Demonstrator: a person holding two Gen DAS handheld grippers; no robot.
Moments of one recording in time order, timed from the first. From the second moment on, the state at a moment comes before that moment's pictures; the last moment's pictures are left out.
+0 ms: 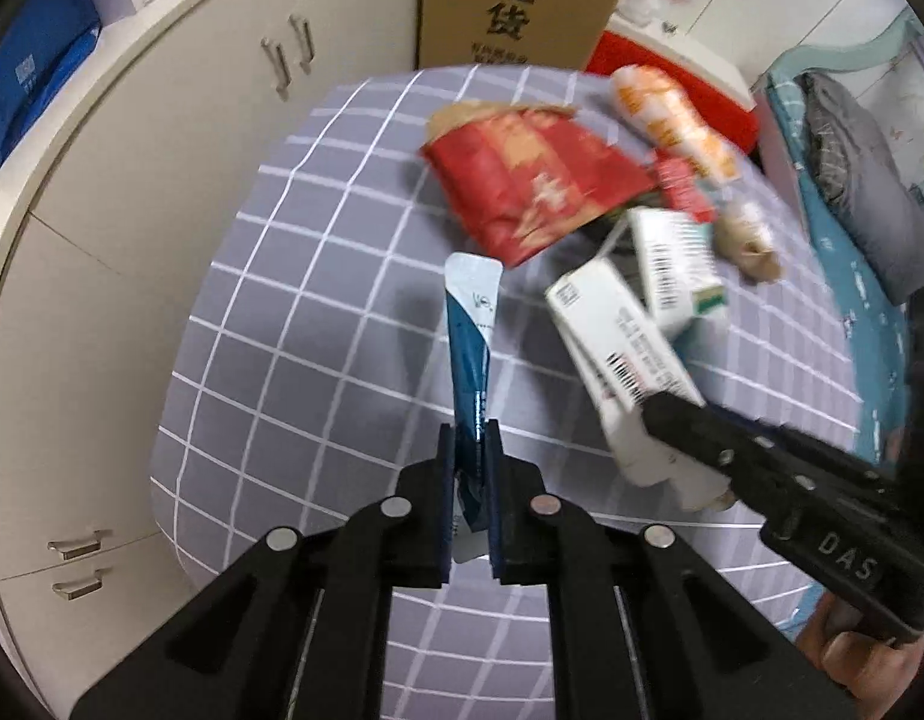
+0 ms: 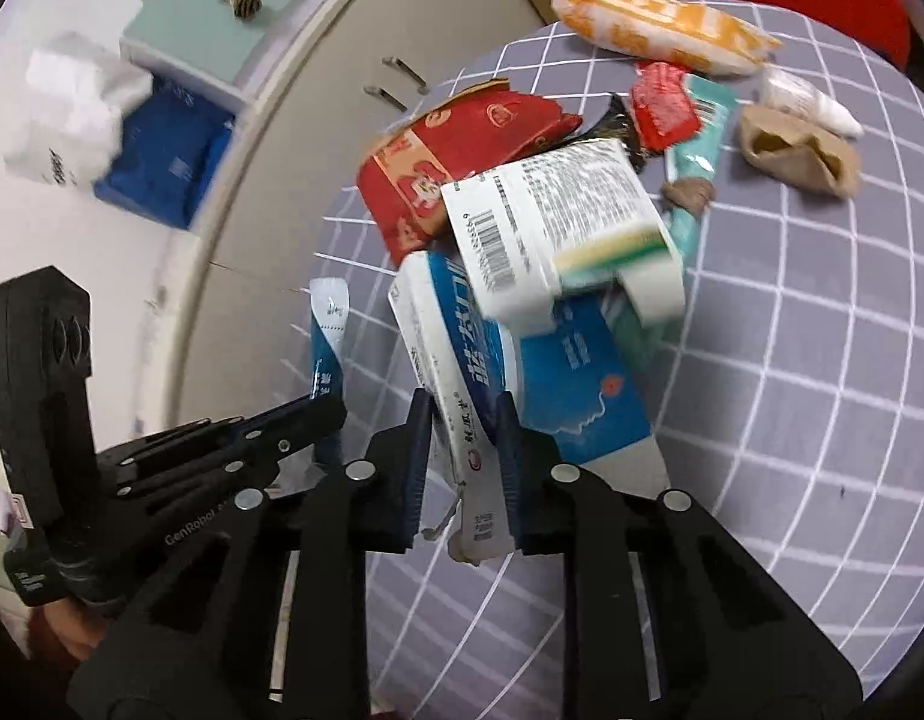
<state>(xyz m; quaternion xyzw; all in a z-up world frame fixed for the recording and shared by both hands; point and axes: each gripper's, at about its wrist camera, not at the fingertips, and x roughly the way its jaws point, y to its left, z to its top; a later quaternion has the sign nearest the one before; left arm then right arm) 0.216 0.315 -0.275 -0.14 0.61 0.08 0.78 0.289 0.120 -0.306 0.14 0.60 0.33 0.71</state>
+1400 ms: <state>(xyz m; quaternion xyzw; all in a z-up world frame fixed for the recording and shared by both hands) 0.349 -0.166 -0.248 0.01 0.62 -0.18 0.77 0.301 -0.353 -0.265 0.30 0.49 0.07 0.82</state>
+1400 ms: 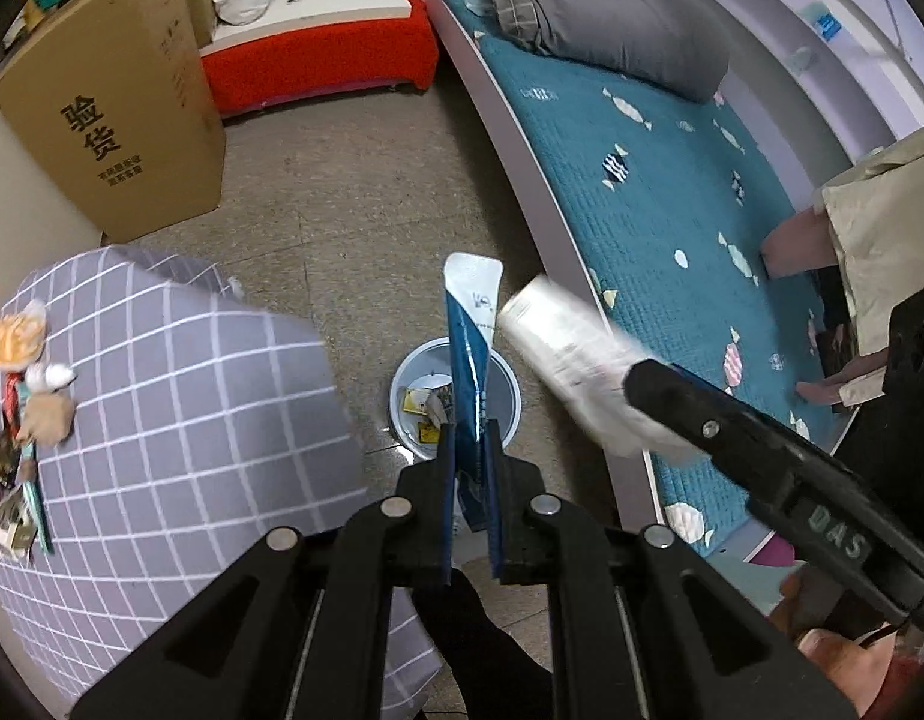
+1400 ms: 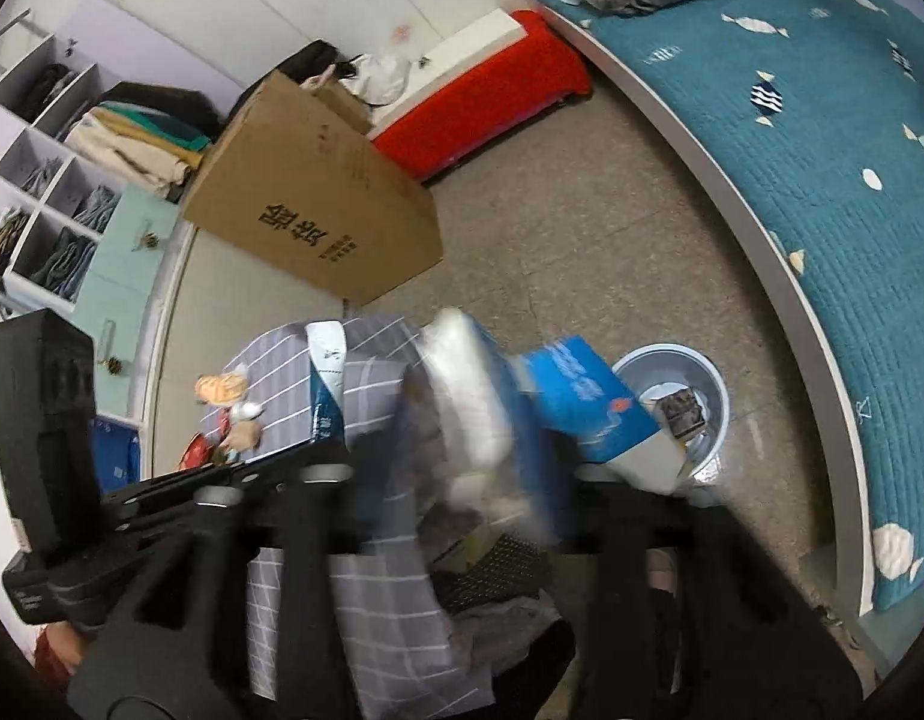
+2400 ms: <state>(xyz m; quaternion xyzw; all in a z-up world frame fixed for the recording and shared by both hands) 0.378 -0.276 -0.276 0.07 0.64 -0.22 0.74 0.286 -0.452 -0.271 0.30 0.47 -0.04 0.83</state>
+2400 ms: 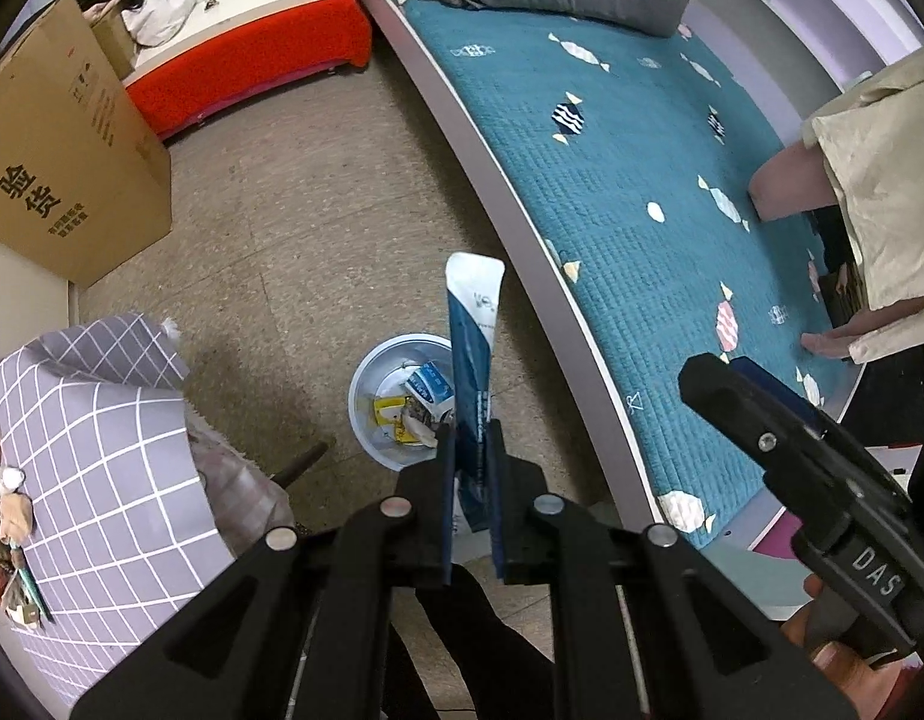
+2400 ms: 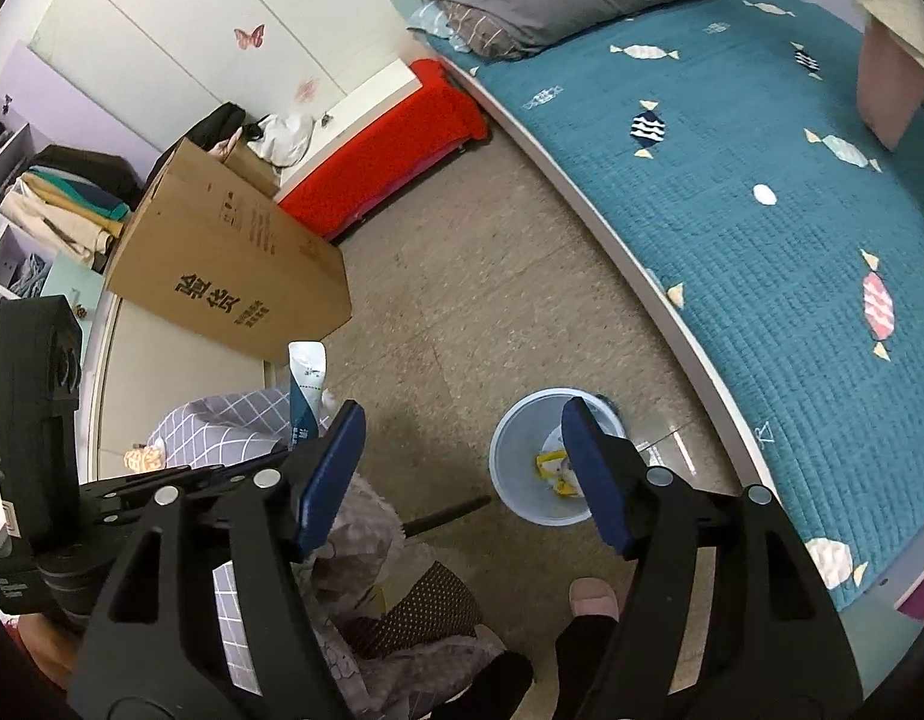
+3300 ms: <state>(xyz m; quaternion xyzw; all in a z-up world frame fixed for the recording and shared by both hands) 0.353 -0.168 -0.250 0.02 0.62 -0.15 0.77 0.291 -0.363 -0.257 0.26 0.48 0.03 0.84</state>
